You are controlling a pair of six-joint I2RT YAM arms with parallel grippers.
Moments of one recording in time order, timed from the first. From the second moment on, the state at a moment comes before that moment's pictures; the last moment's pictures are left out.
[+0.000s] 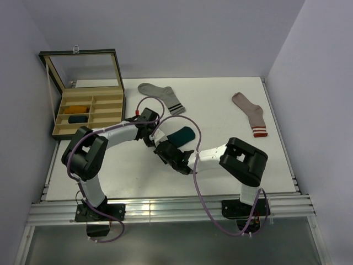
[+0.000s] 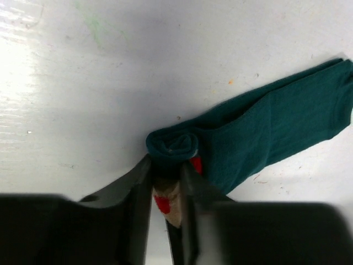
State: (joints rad) left arm -0.57 1.80 1.10 -0.37 0.00 -0.93; right arm 1.07 1.82 0.86 0.28 0.46 0.11
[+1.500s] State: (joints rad) left arm -0.56 1.59 0.70 0.15 -0.01 -1.06; right arm 0.46 2.07 0.80 0.69 -0.90 0.91
